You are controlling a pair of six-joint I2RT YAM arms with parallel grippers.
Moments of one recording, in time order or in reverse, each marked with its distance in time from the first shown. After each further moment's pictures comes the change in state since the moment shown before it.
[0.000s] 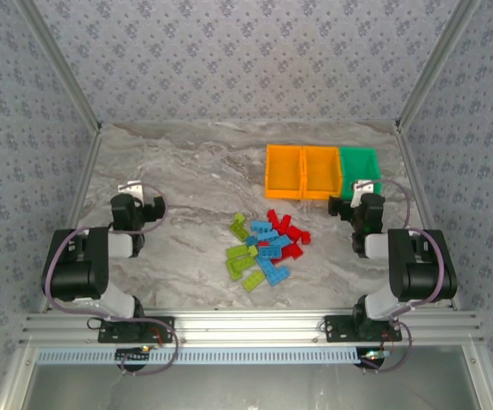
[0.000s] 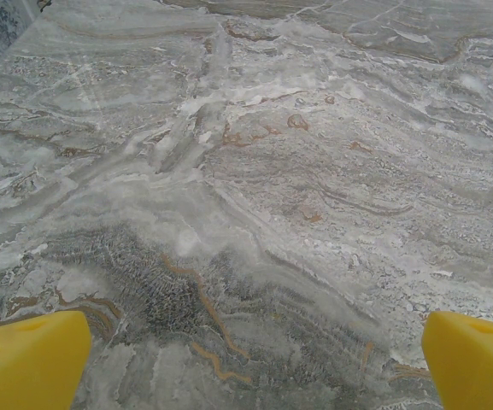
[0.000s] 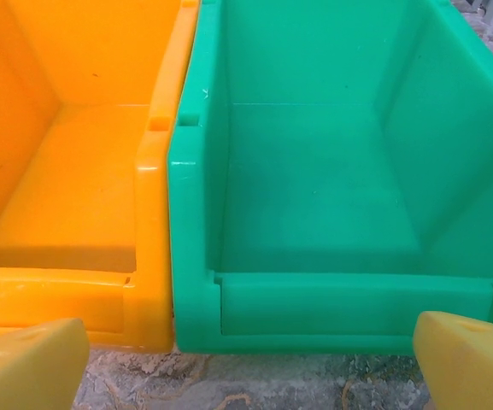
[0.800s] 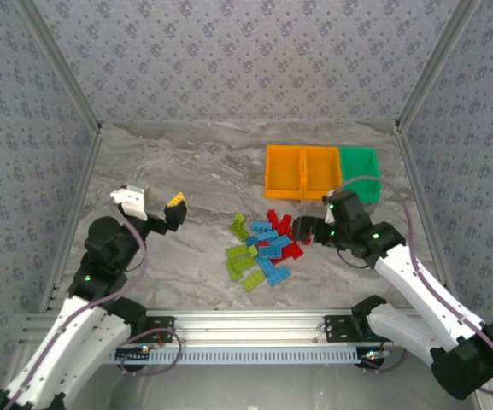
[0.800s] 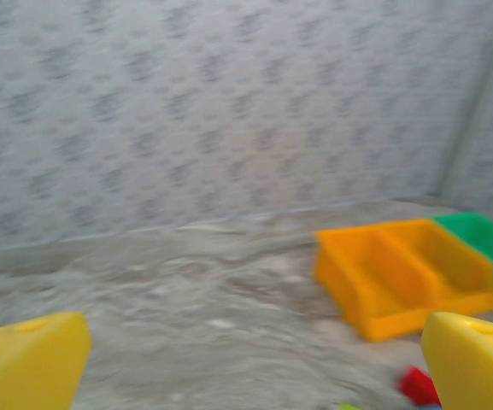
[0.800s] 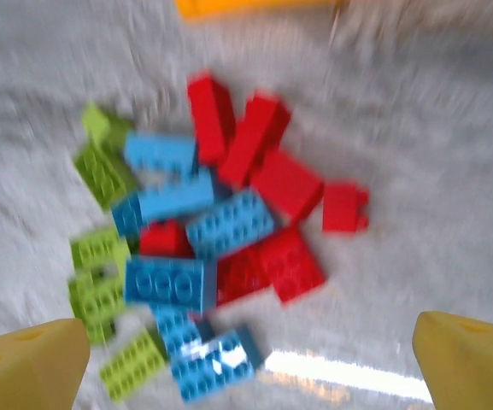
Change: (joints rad) left arm -0.533 -1.042 0.229 -0.871 -0.009 -0.064; right arm 0.564 -0.572 0.411 -1.476 -0.101 0.580
